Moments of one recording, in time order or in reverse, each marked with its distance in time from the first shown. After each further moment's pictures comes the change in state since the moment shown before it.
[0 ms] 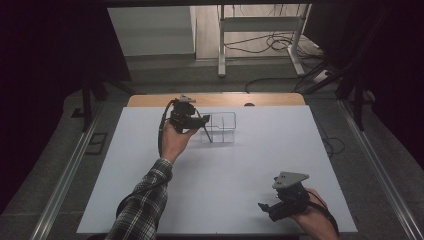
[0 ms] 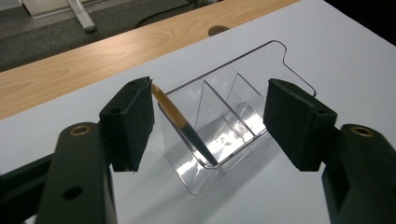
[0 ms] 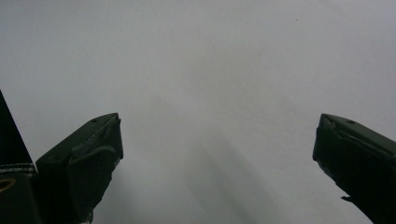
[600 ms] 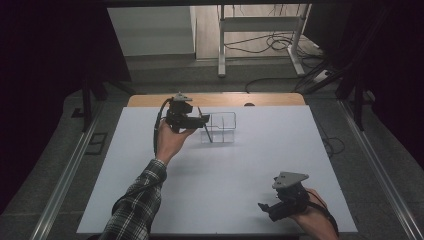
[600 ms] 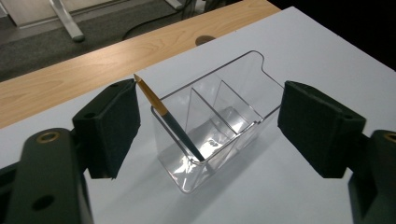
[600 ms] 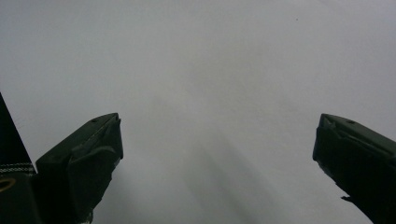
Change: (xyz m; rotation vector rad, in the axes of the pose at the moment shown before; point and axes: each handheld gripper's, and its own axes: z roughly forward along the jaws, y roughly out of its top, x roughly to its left) left arm 0.000 0.003 -0.018 -0.031 -0.057 0.026; right arm -0.001 0.000 0.000 -0.001 0.000 -0.005
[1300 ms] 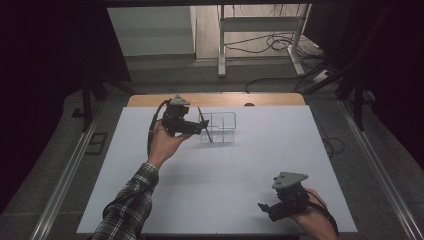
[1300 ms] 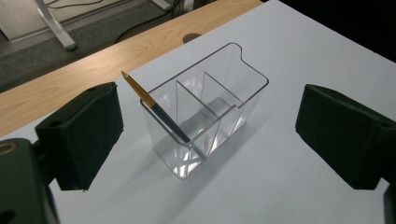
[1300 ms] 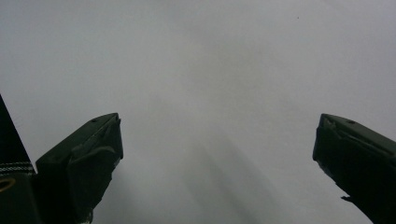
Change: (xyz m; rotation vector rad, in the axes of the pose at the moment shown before) left arm -0.007 -0.005 -0.021 0.008 -0.026 0.080; right arm 0.000 0.000 0.001 0.005 0.000 -0.003
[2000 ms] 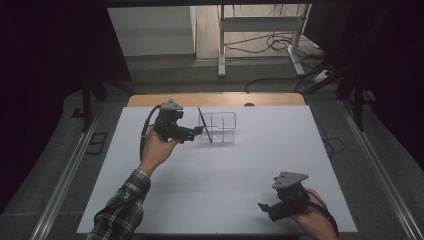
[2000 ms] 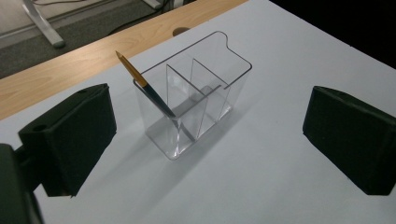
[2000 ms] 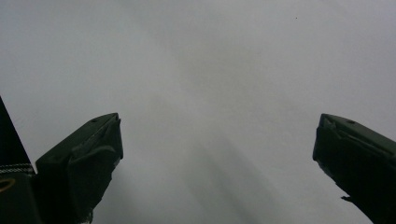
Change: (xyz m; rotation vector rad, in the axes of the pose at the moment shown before) left arm -0.002 -0.015 -0.021 -0.010 -0.049 -0.011; right arm 0.000 0.000 -0.001 -0.004 -0.004 0.010
